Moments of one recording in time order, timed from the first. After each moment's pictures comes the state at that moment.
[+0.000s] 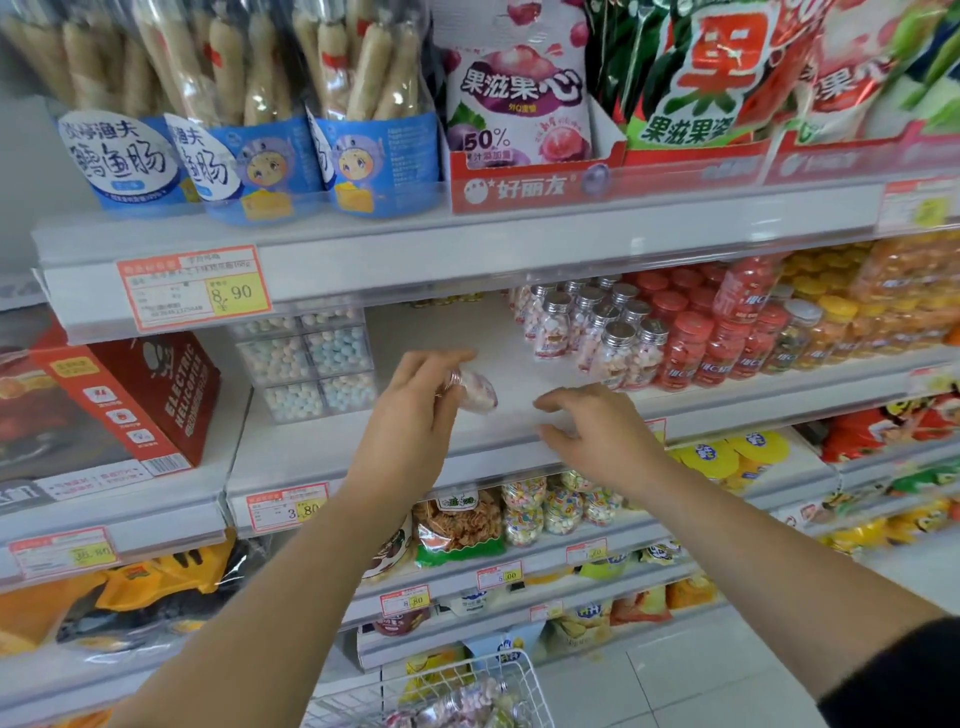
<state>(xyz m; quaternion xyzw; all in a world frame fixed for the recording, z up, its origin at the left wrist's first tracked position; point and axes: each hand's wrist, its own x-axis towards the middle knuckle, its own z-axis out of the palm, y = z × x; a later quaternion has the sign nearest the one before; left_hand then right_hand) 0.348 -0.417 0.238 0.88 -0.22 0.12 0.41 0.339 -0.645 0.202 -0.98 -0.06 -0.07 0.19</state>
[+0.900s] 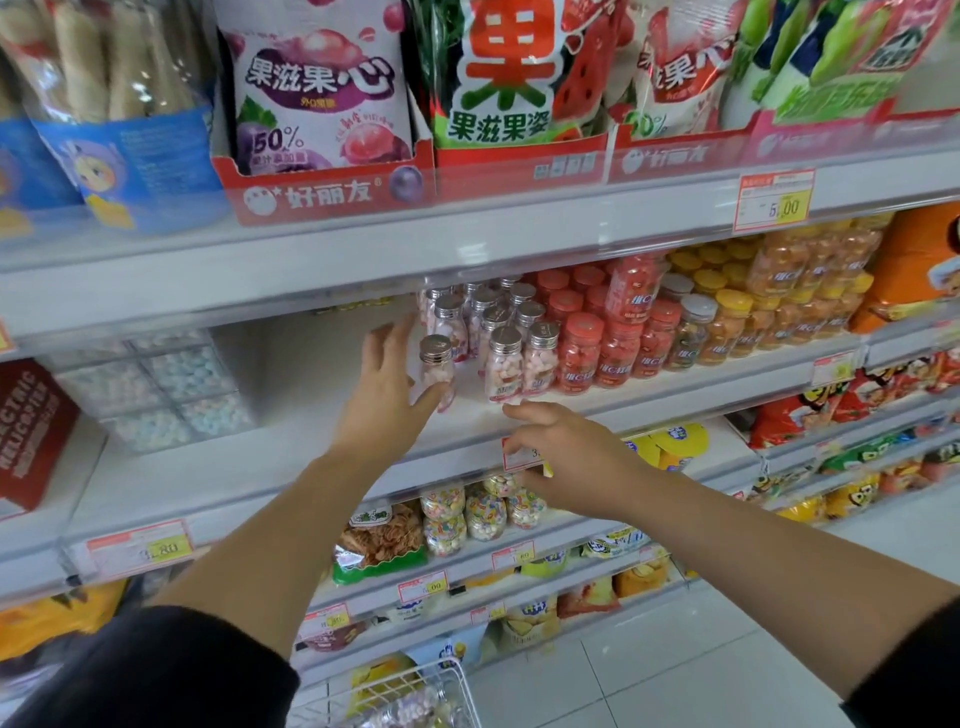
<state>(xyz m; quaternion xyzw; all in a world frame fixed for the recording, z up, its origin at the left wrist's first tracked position) 0.418 -0.514 0.196 0.92 -0.20 0.10 0.33 0.315 -0.737 0.199 -0.98 -0.14 0.04 0.12</state>
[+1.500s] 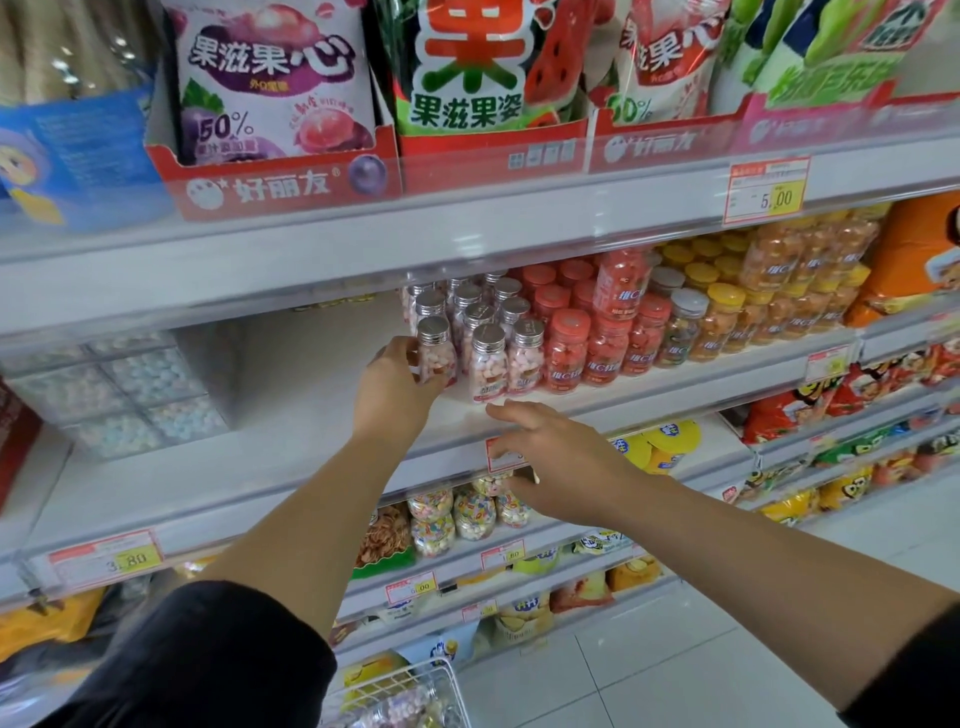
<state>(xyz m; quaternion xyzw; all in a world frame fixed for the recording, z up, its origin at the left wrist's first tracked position) 0.442 -0.552 0.184 0.91 -0.08 0.06 0.40 0.314 -0.738 0.197 -0.98 -0.16 0.02 0.12</state>
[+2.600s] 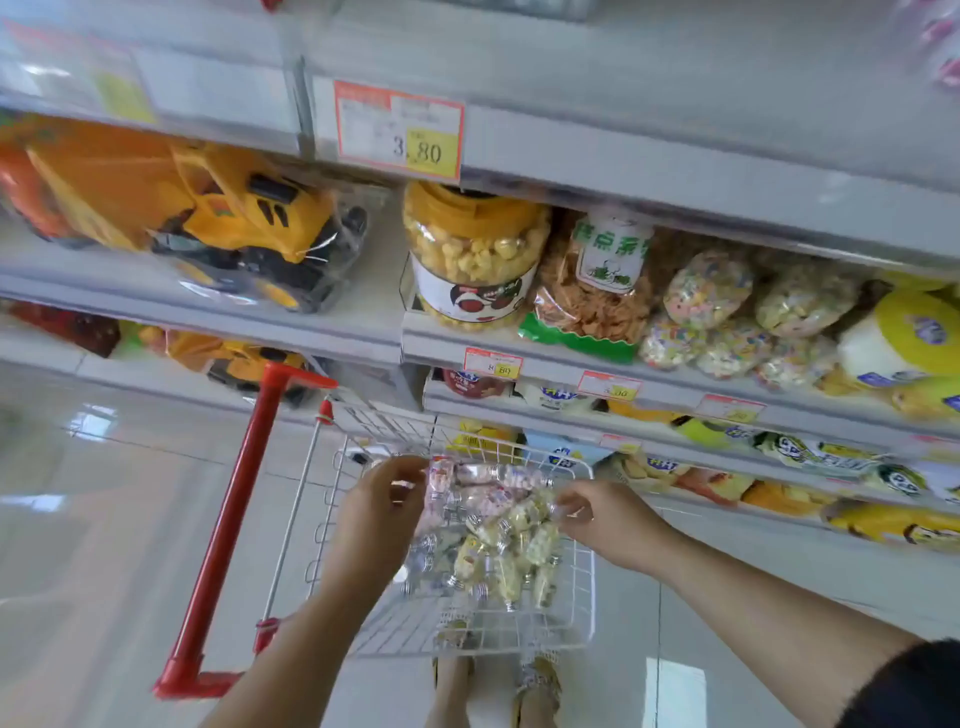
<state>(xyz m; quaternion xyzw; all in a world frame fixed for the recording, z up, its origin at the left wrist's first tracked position) 0.151 -0.325 -0.057 0.86 0.23 -0.08 0.45 0.229 -0.590 -0.092 -0.88 -0.09 0.41 0.25</state>
